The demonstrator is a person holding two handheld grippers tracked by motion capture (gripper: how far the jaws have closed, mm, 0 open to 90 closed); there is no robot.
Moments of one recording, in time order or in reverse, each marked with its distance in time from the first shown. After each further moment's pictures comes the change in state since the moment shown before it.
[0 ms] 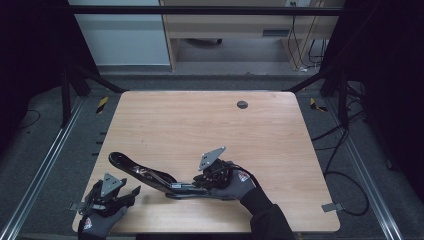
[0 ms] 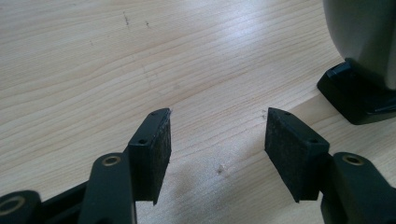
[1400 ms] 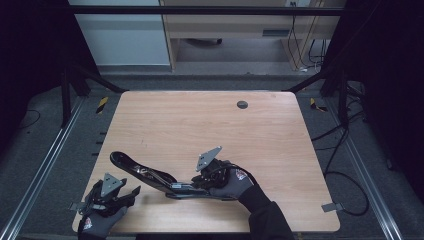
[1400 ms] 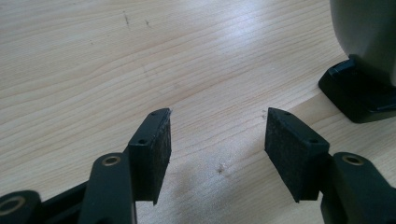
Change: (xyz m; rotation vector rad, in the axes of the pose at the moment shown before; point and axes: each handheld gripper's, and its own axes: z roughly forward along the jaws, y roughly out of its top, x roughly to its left) left arm 0.000 0.000 0.000 0.000 -0.001 -0.001; right arm -0.003 0.003 0.007 0.022 0.035 -0.037
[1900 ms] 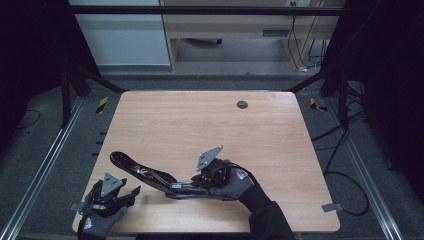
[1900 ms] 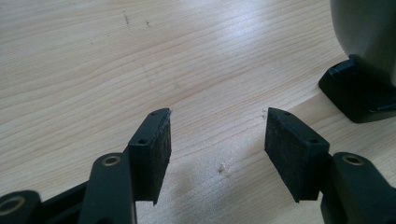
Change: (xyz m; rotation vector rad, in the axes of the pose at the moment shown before) left arm 0.000 0.000 0.000 0.001 0.001 0.001; right arm 0.001 0.002 -0.005 -0.021 -0.002 -0.011
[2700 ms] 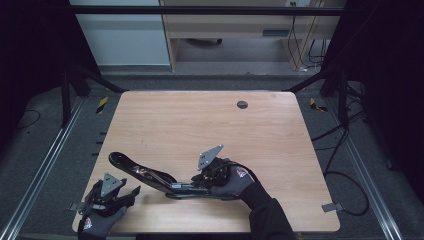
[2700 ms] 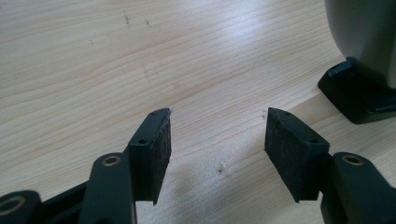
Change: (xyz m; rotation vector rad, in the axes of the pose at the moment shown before) left arm 0.000 0.000 0.000 0.001 0.000 -0.002; right arm -0.007 -0.004 0.003 -0.006 0.043 -0.031
